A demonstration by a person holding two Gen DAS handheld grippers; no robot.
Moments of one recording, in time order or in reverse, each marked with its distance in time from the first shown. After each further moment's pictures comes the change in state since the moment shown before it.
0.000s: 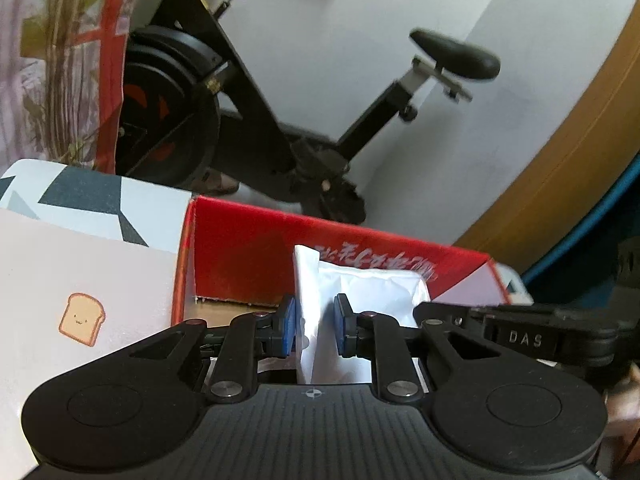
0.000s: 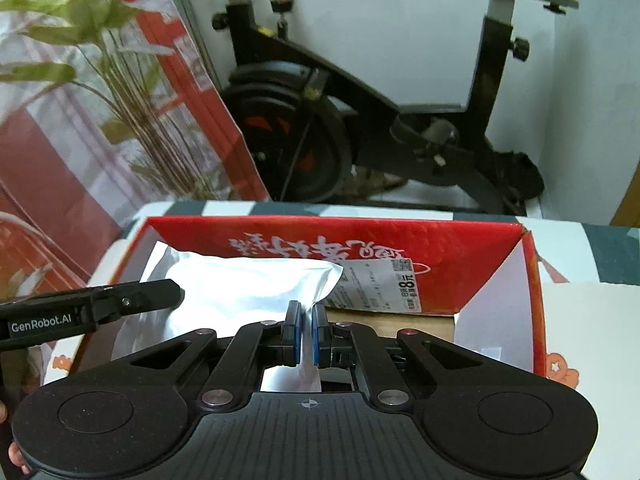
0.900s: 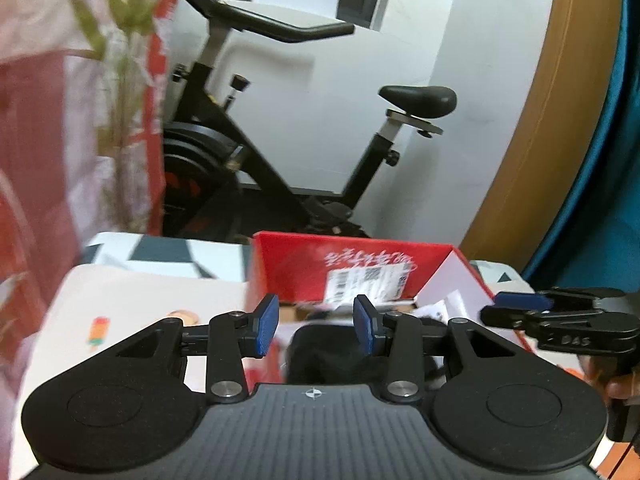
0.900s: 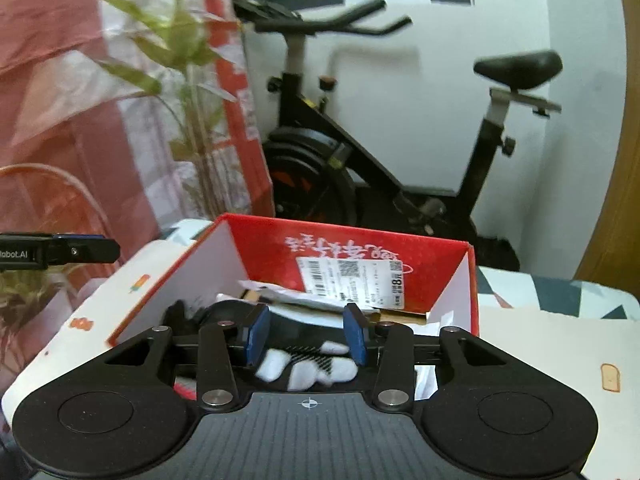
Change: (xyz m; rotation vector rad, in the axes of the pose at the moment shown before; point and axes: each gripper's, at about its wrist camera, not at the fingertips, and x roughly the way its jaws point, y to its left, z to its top) left arm -0.154 -0.029 -0.065 0.179 -0.205 0.098; right arm -0.131 0.051 -0.090 -0.189 -0.262 -0.033
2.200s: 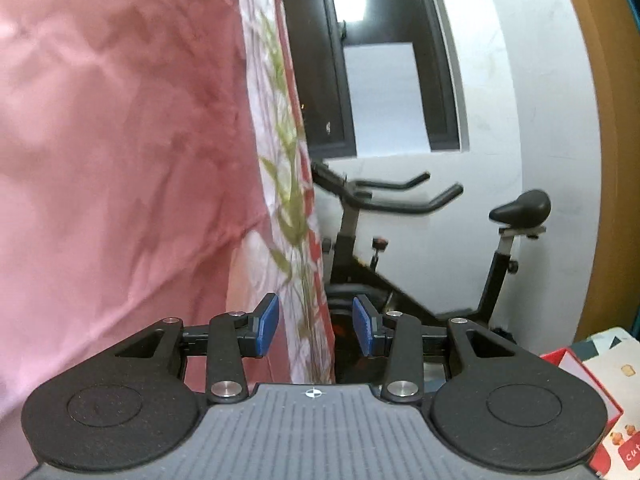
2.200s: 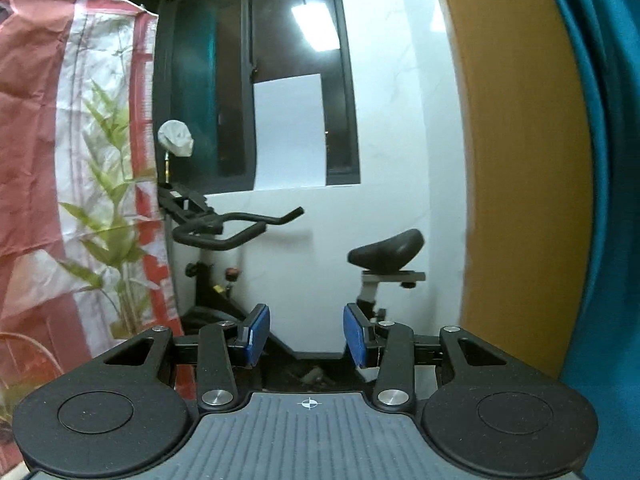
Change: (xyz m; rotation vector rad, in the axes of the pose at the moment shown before) left arm -0.198 0.020 0.116 0.213 -0.323 0.436; right arm -0.245 -0.108 0.089 0.053 -0.446 -0.228
